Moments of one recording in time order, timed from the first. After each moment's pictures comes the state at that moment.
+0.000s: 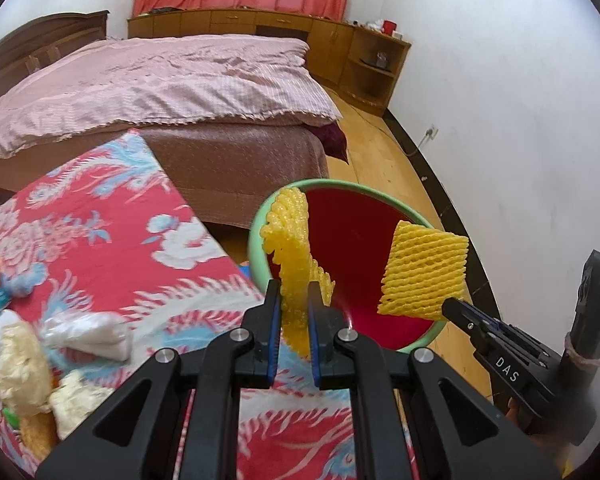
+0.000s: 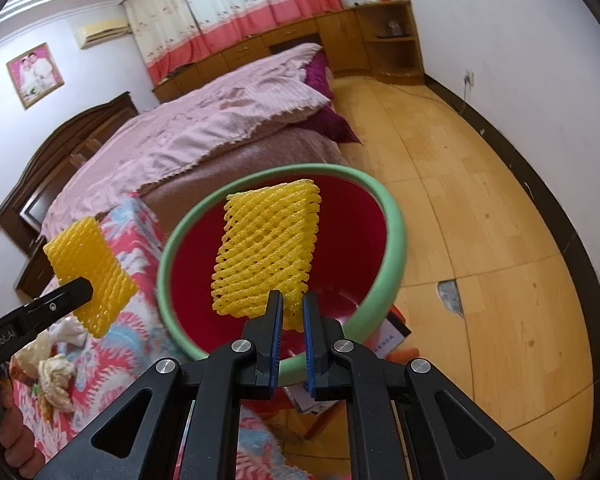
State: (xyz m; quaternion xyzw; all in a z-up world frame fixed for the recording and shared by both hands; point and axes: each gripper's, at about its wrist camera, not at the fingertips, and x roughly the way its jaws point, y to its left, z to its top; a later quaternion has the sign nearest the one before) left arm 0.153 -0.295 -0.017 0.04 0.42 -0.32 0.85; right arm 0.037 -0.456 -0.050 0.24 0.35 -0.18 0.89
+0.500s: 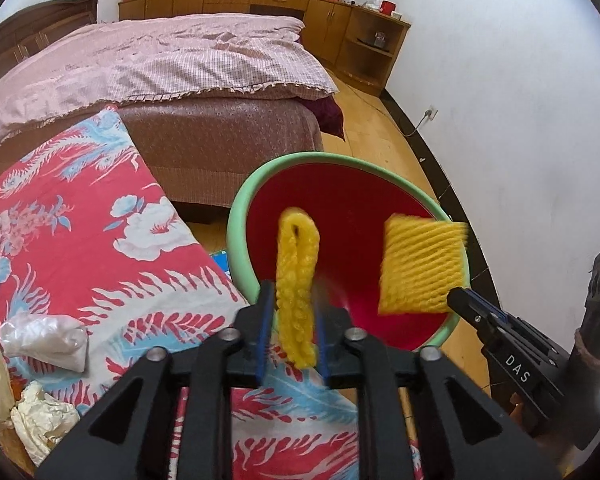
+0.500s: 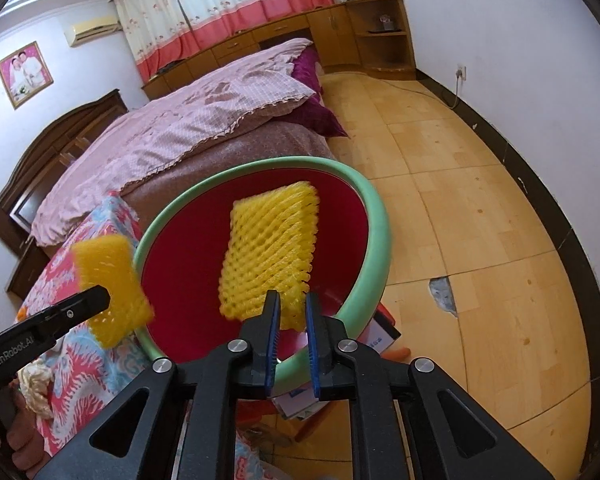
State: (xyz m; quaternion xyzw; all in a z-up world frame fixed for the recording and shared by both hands) left arm 0.167 -0.317 -0.045 0.05 0.45 -0.32 0.83; right arm 0.043 -0.465 -0.062 0.24 0.35 -0.19 0.88
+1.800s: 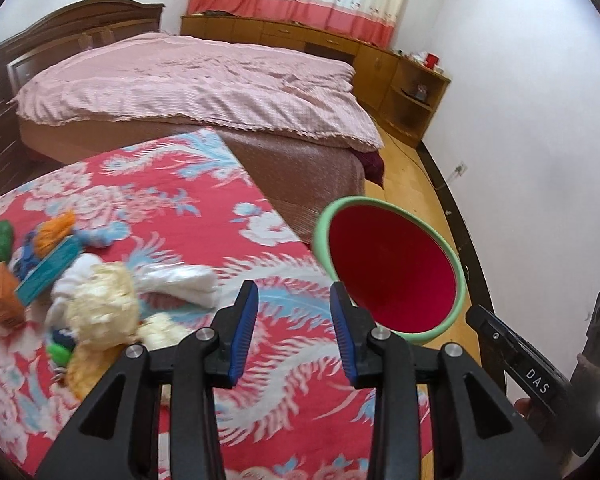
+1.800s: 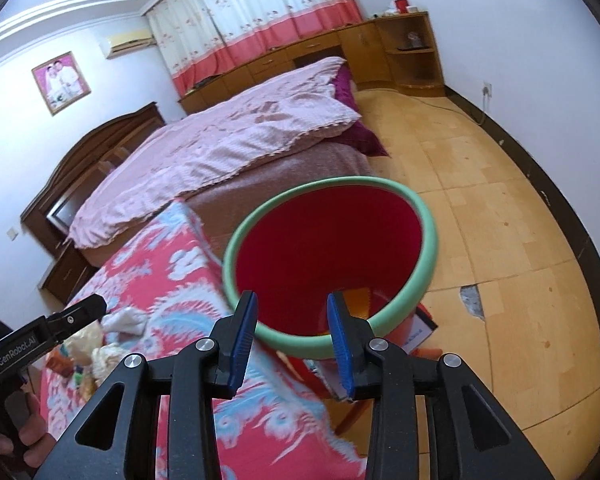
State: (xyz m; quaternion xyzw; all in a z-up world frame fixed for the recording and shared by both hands) left arm 0.125 -0.203 0.016 -0.02 0.40 -0.24 0.88; right arm 0.012 -0.402 -0.007 0.24 0.31 -0.13 0.91
